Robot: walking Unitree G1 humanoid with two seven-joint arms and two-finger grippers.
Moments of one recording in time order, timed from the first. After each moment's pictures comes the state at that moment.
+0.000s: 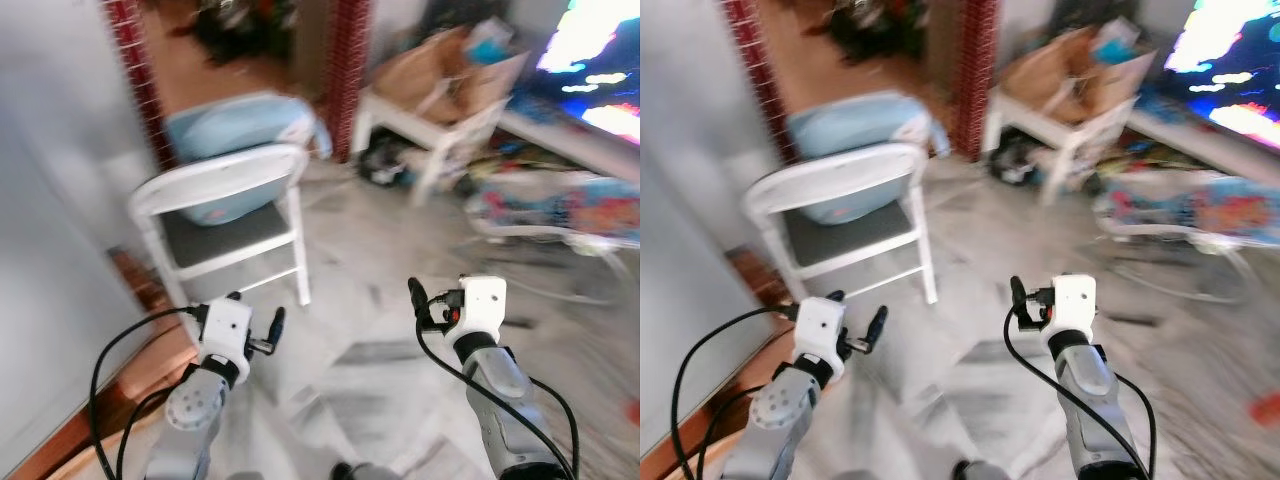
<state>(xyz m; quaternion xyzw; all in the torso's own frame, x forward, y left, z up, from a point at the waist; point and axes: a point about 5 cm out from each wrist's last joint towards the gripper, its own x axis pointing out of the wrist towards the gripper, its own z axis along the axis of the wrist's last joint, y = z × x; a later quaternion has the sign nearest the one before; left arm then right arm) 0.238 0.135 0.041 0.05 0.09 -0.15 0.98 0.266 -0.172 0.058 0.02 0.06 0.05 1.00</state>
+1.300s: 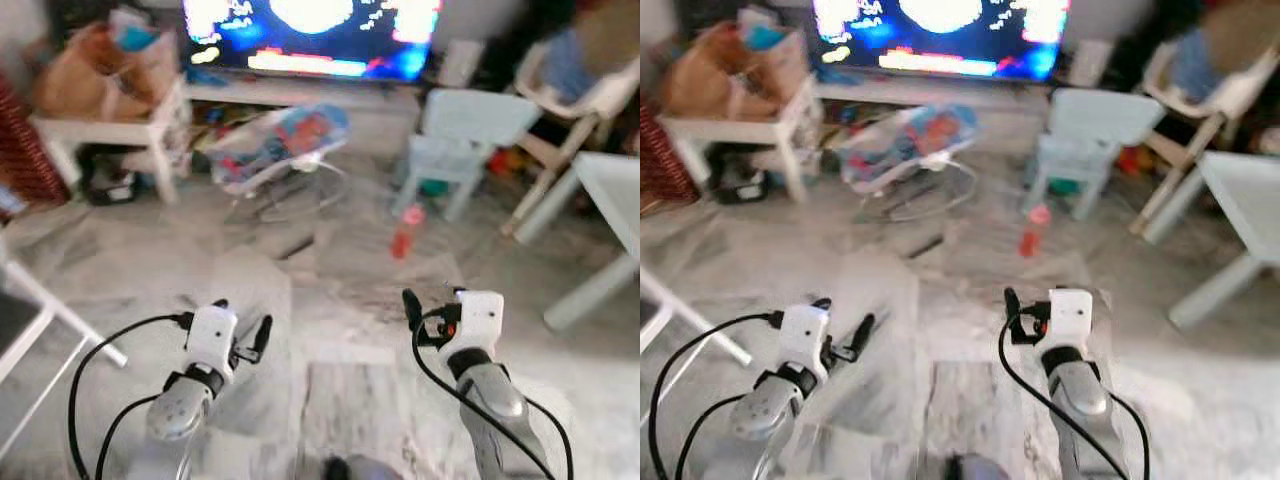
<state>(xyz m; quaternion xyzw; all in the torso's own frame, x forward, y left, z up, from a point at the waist) 0.228 0.142 0.039 0.04 0.10 -0.15 0.98 0.245 -0.174 0.053 0.02 0.08 0.04 1.00</state>
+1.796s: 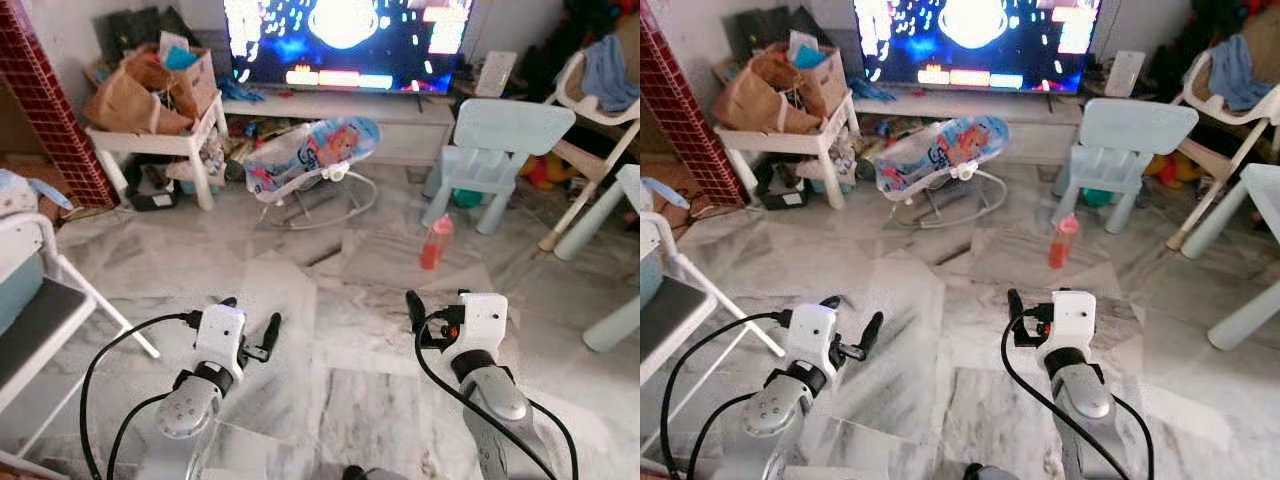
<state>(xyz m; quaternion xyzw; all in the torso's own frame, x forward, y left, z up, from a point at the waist) 0.232 0.137 0.042 0.04 0.09 -0.16 0.98 0.246 -0.174 0.056 0.02 0.07 0.03 1.00</state>
